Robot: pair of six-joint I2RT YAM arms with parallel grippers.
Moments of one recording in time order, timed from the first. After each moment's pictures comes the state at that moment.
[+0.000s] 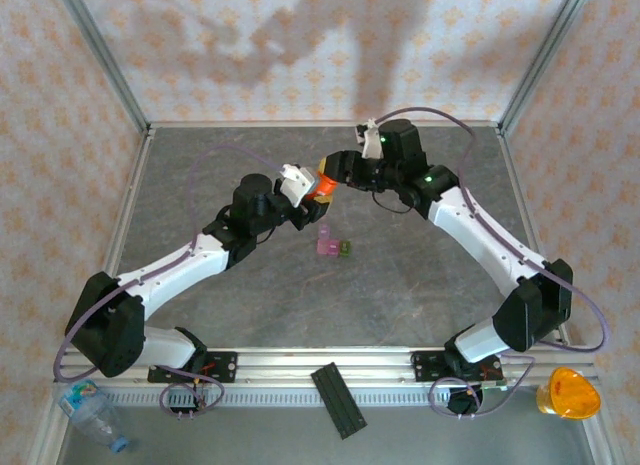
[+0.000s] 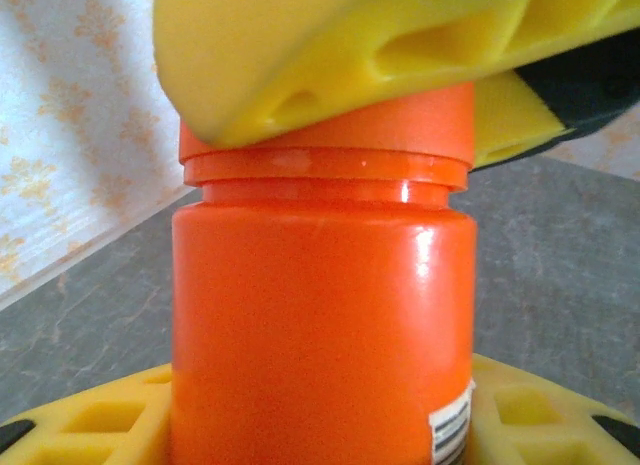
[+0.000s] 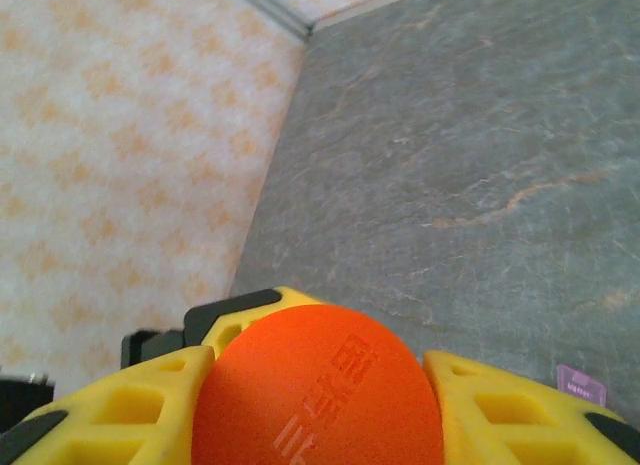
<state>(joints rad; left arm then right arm) -0.55 1.34 0.86 0.24 0.27 0.12 0.52 1.47 1.39 -0.42 -0.49 0.63</state>
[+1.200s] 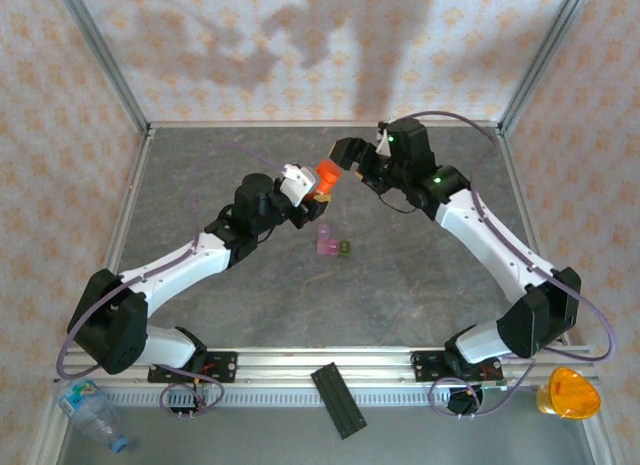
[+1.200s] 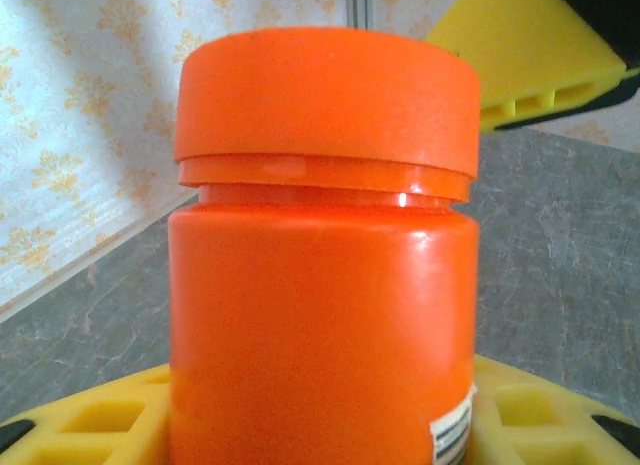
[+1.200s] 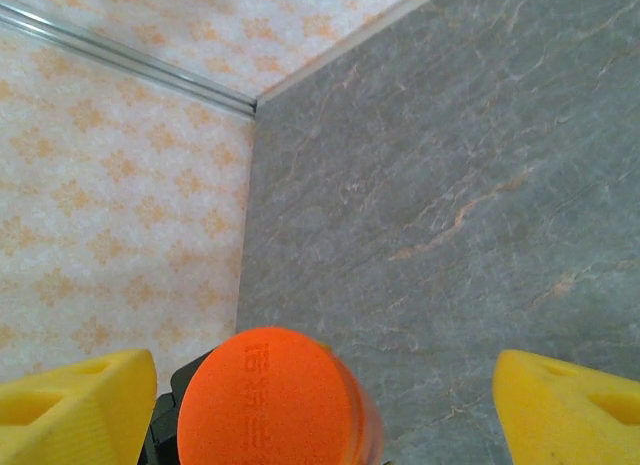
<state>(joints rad) -0.55 1.37 0.87 0.24 0.21 0.17 0.52 1.44 1.39 -0.46 -0.28 0.90</state>
